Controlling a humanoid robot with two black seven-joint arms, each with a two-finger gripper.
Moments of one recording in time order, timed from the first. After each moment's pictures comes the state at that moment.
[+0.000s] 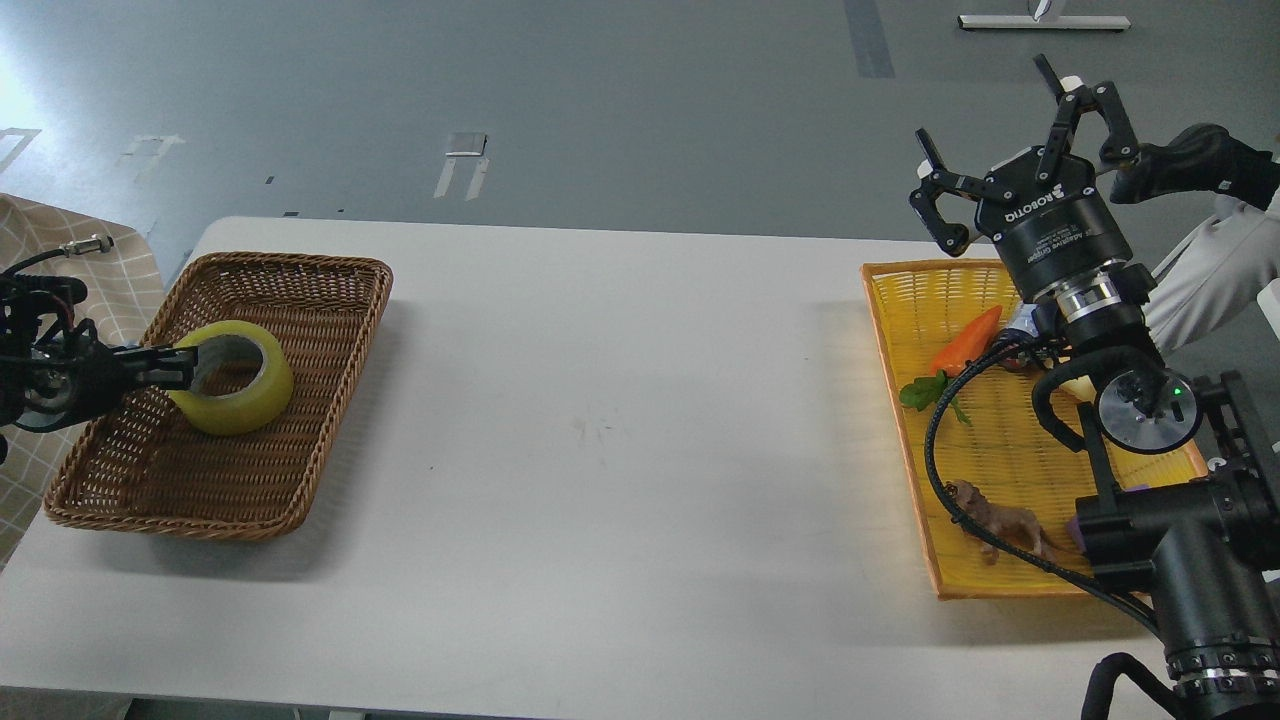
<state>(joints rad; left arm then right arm) -0.64 0.91 -0.46 -0.83 1.70 -0.23 -0.25 0.50 0.00 1.61 1.06 -0.40 0.49 -0.14</state>
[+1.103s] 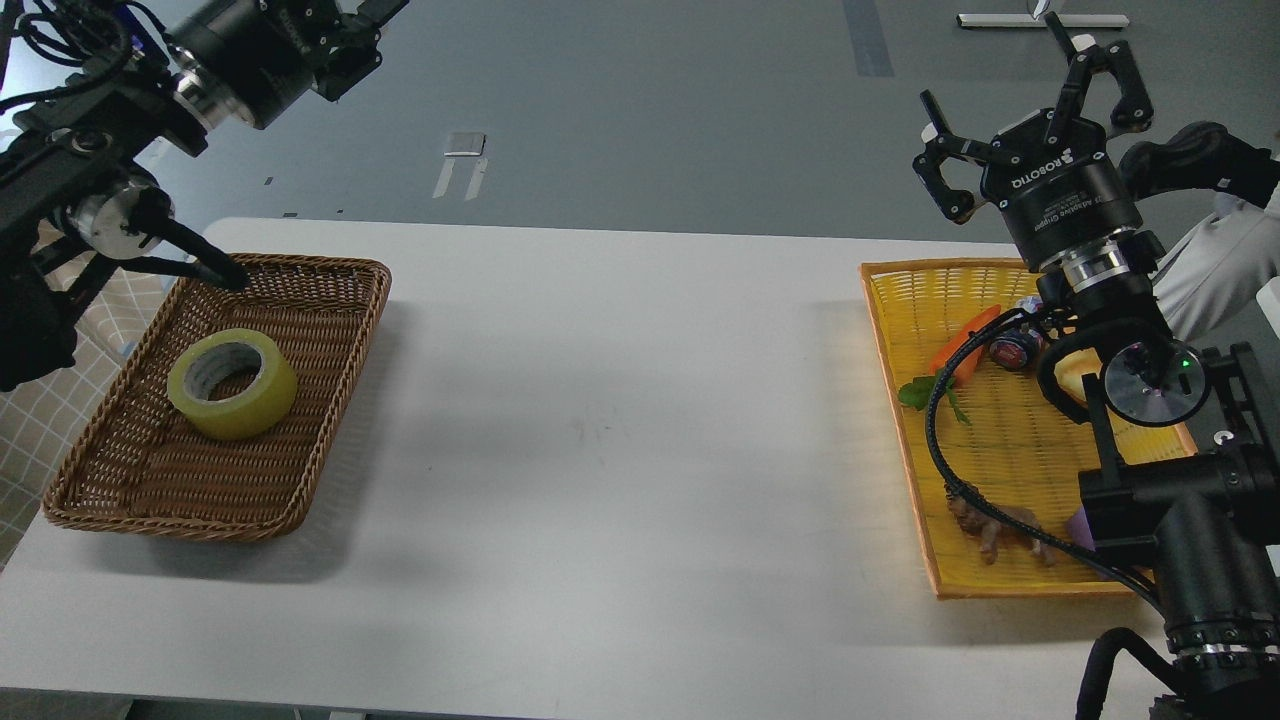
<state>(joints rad) -0.98 0.59 -0.71 -0.97 0.48 -0.43 -0.42 0.58 0.00 1.62 1.06 -0.40 0.49 -0.14</state>
